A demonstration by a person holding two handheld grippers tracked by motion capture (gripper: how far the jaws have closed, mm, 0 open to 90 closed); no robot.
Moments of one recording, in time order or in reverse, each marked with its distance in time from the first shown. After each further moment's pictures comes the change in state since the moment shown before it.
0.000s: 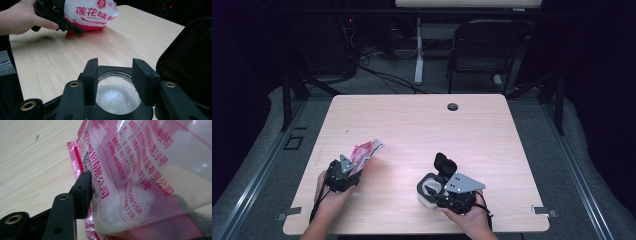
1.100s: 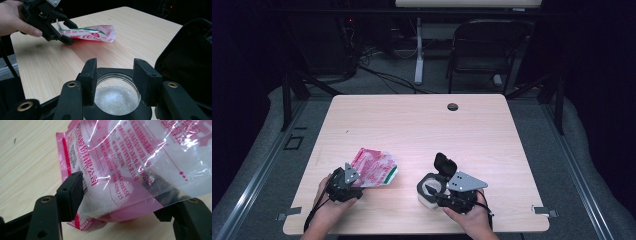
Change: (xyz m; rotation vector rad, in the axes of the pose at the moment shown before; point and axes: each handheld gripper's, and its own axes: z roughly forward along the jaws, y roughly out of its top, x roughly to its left) left arm -0.021 -0.002 -0.023 0.061 -0.087 0.147; right arm -0.003 0.001 -0.002 -0.015 0.011 0.028
